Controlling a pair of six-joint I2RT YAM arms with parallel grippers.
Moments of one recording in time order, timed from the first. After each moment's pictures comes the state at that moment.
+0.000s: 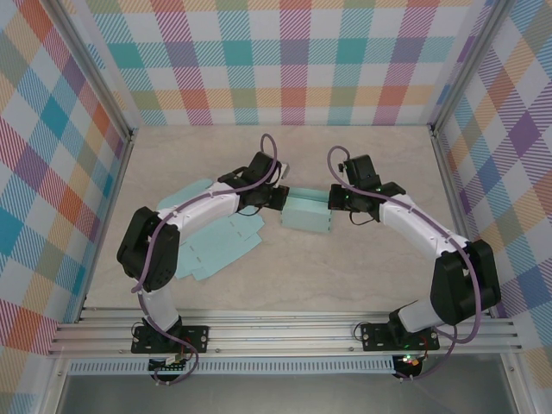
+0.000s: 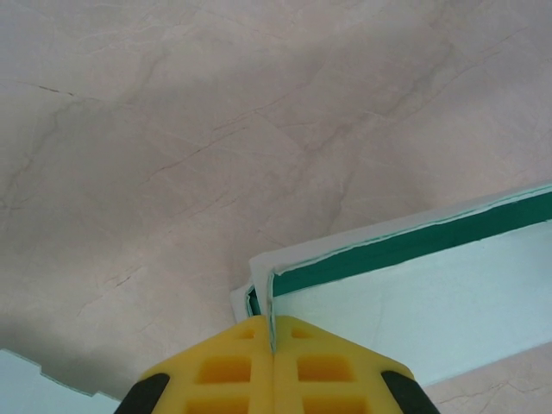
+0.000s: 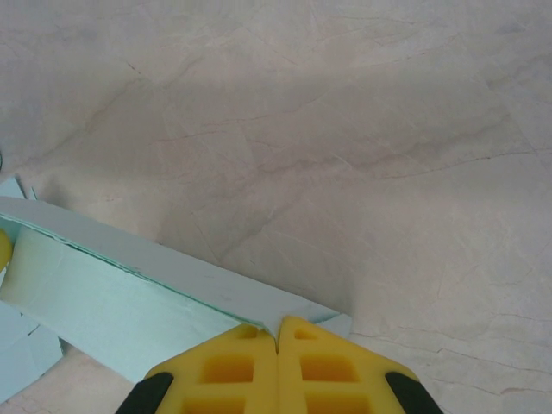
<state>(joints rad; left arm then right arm) -0.64 1.81 1.38 -0.46 0.08 -0.29 0.41 1.46 1.06 -0.50 -0.08 0.43</state>
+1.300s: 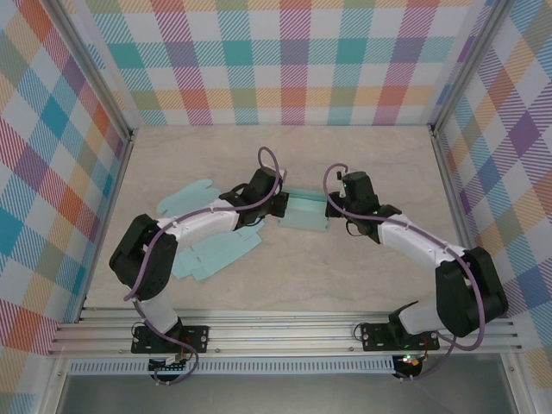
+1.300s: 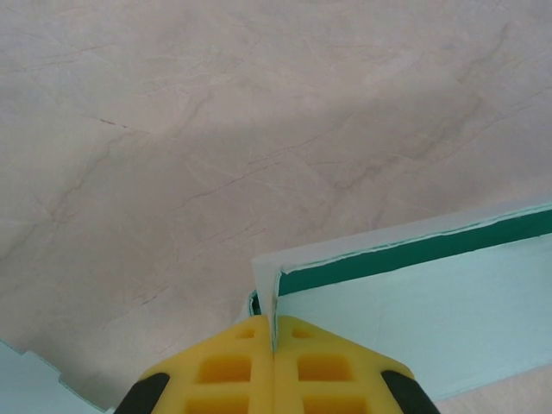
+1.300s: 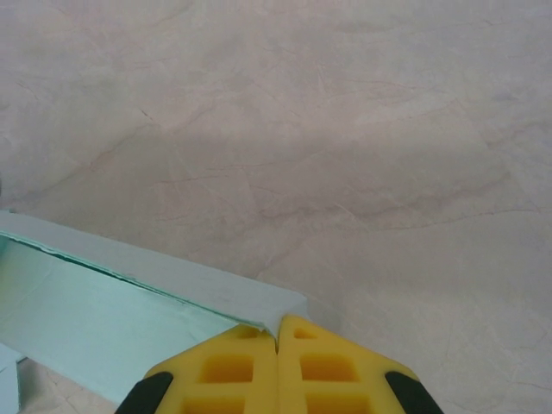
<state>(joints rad) -0.71 1.73 1.17 -0.19 -0.12 -0.35 0.46 1.38 0.81 -0.12 0.03 0.39</state>
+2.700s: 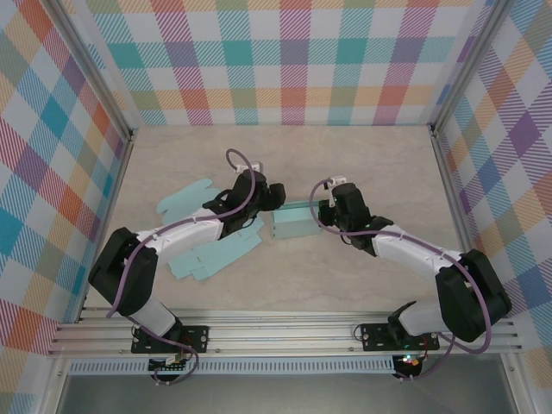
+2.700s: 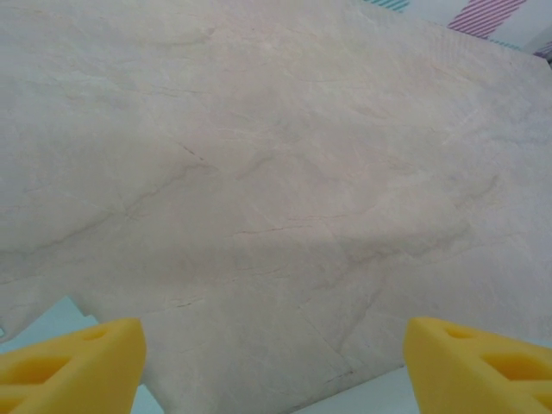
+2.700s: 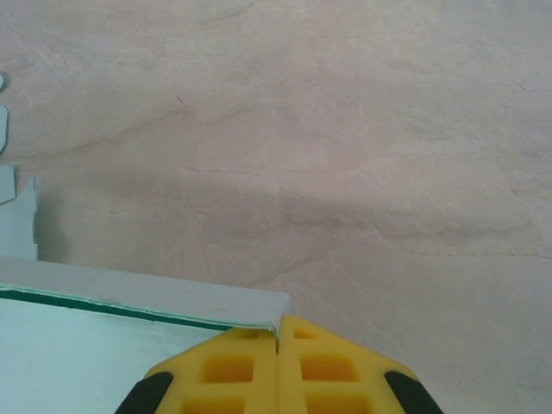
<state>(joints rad) -0.67 1.58 1.03 -0.06 -0.22 -0.63 0.58 1.36 0.74 -0.01 0.14 0.25</state>
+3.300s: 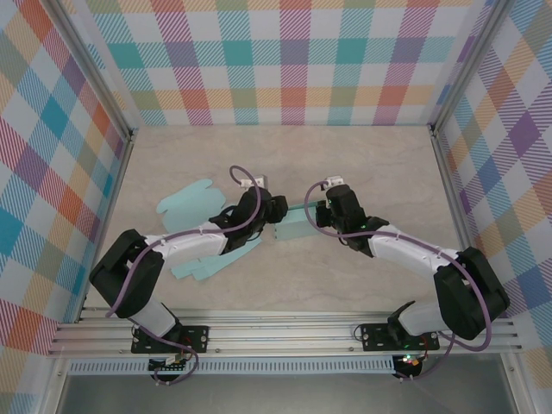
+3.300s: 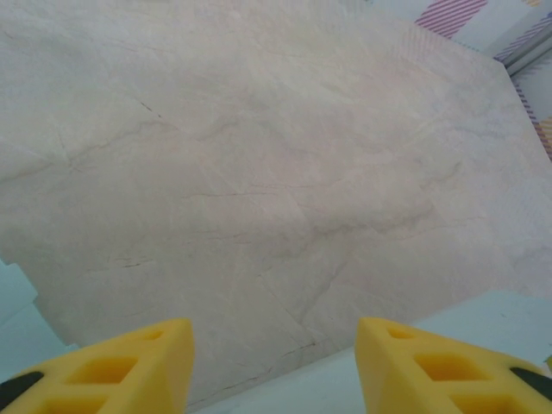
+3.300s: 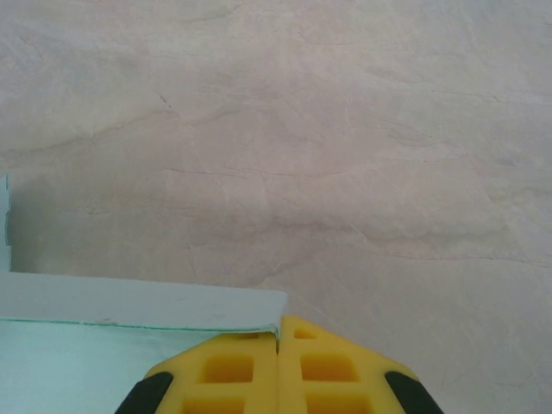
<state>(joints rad) -0.76 1.58 0.88 0.13 -0.26 -0.71 0.62 1.37 0.75 -0.02 0.23 0.24</state>
